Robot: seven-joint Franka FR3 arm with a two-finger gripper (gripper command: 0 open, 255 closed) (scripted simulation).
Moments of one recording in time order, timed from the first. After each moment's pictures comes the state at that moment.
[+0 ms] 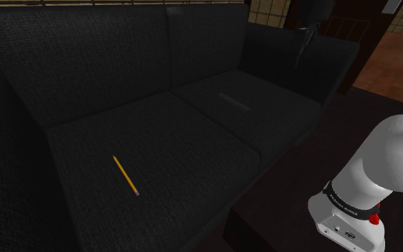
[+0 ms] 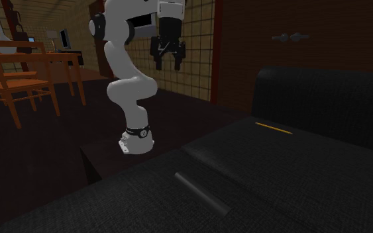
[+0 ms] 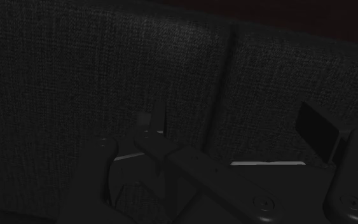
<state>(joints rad) 0.01 -0.78 0.03 -2.30 -0.07 1.51 -0.12</state>
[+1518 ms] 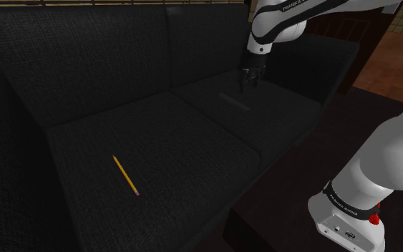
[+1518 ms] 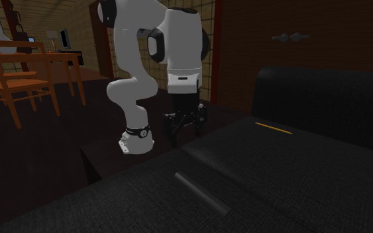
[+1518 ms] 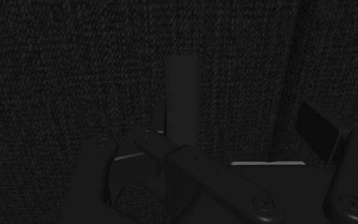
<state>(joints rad) -0.06 -0.15 -0.13 -2.27 0.01 2.11 -0.16</state>
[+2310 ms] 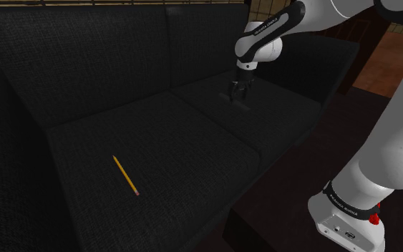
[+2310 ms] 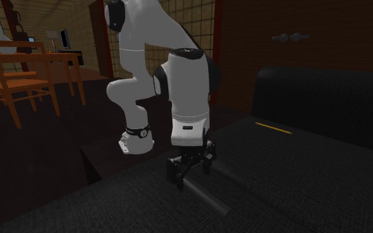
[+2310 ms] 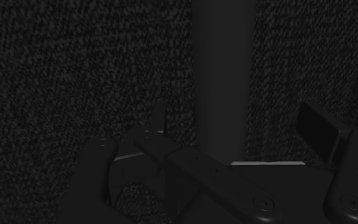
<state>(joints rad) -0.08 0.15 -0.15 -2.14 0.13 2.28 -0.22</state>
